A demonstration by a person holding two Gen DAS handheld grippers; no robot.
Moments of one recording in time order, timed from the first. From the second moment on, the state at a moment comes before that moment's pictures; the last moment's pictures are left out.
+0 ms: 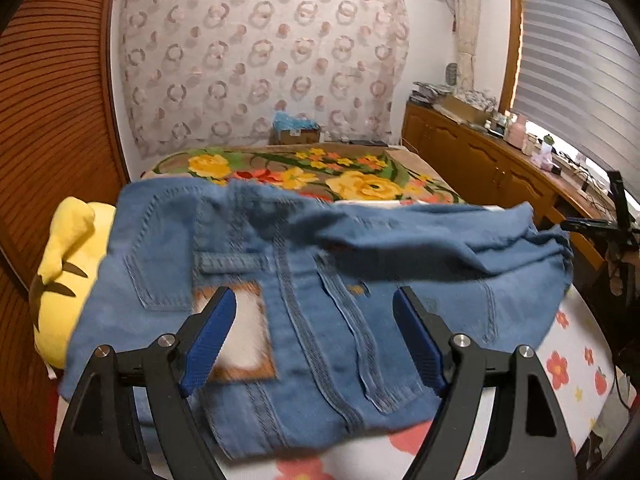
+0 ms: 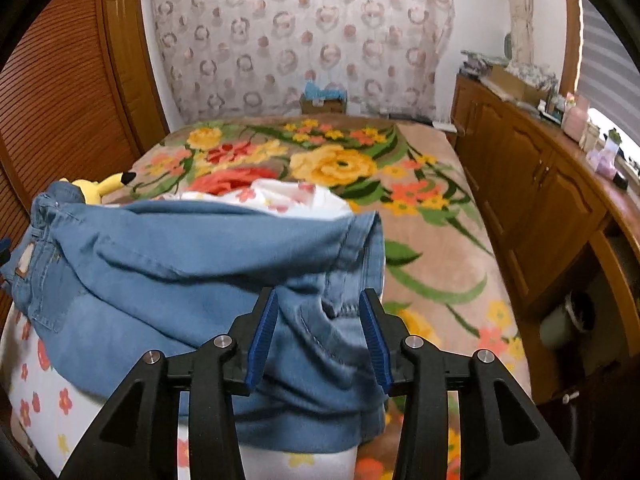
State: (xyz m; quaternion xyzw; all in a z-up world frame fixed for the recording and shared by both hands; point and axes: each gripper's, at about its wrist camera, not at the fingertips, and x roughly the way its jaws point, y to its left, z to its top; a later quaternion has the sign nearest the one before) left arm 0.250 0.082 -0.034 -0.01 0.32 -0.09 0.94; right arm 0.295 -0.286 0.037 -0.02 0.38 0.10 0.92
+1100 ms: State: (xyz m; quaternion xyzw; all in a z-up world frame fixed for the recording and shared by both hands) left arm 0.240 0.072 -0.066 -0.01 0.36 -0.08 0.93; right arm 0.286 -0.298 0.072 0.00 0.37 0.09 0.93
